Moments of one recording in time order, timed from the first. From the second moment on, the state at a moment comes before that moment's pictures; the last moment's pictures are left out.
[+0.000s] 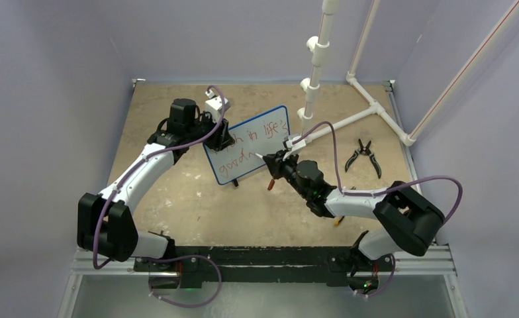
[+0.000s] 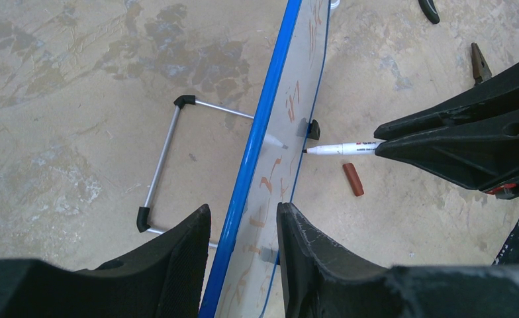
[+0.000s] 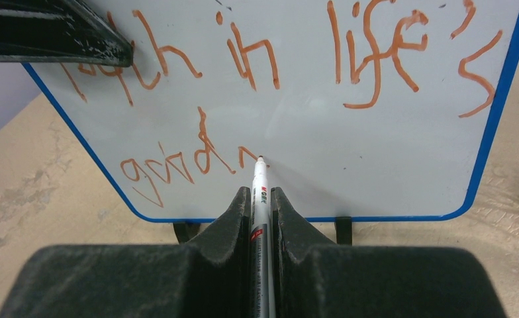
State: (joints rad) left arm -0.30 1.38 1.07 -0.28 0.51 0.12; right arm 0.83 1.44 0.51 0.86 0.23 0.30
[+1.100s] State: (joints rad) left arm -0.30 1.37 1.06 -0.28 0.51 0.12; right arm 0.82 1.47 0.53 0.85 0.29 0.30
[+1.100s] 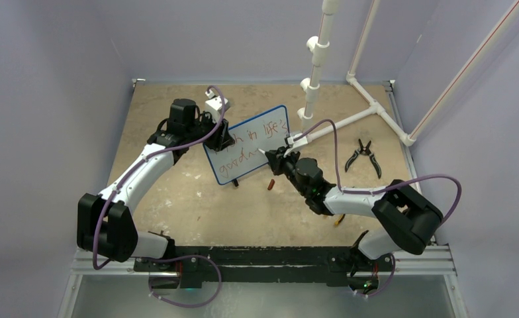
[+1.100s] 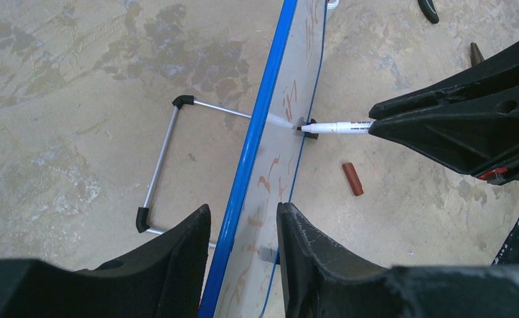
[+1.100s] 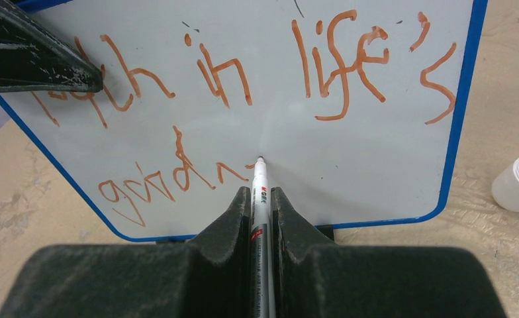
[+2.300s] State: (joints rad) left arm -0.30 1.37 1.06 -0.28 0.51 0.12; right arm 0.81 1.49 0.53 0.85 0.23 0.31
